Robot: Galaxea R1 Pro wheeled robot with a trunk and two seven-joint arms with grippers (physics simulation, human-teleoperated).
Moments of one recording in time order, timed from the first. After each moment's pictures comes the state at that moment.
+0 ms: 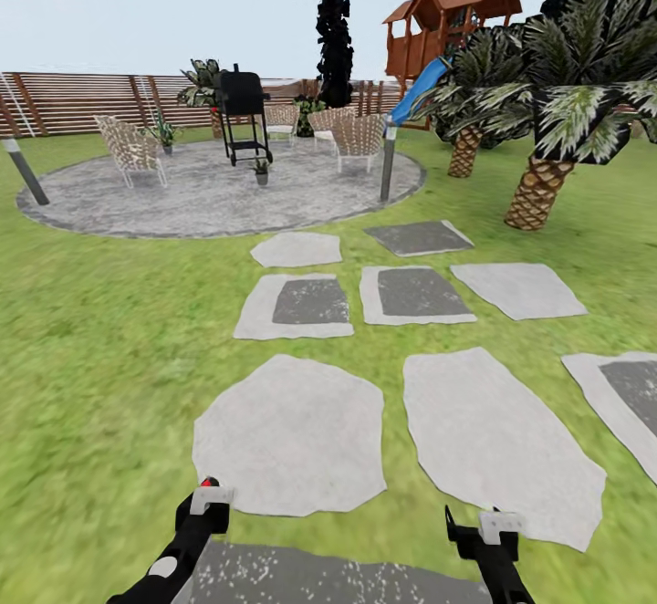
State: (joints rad) left arm -0.48 0.03 0.00 -0.27 -0.02 -0.40 0.00; right arm -0.26 -0.08 0.00 -0.57 0.01 -0.39 -0.09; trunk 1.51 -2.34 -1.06
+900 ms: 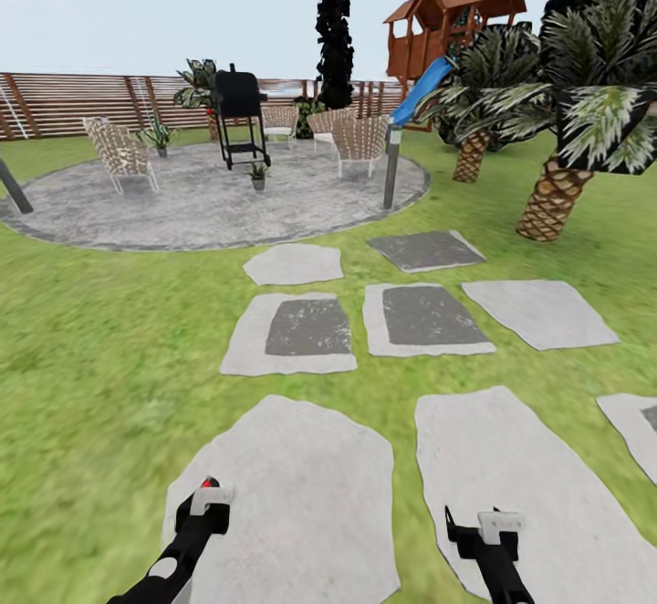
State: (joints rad) left arm -0.48 0.03 0.00 -0.27 -0.02 -0.40 0.00; right arm -0.26 -0.08 0.00 -0.57 0.01 -0.39 -0.09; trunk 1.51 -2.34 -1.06
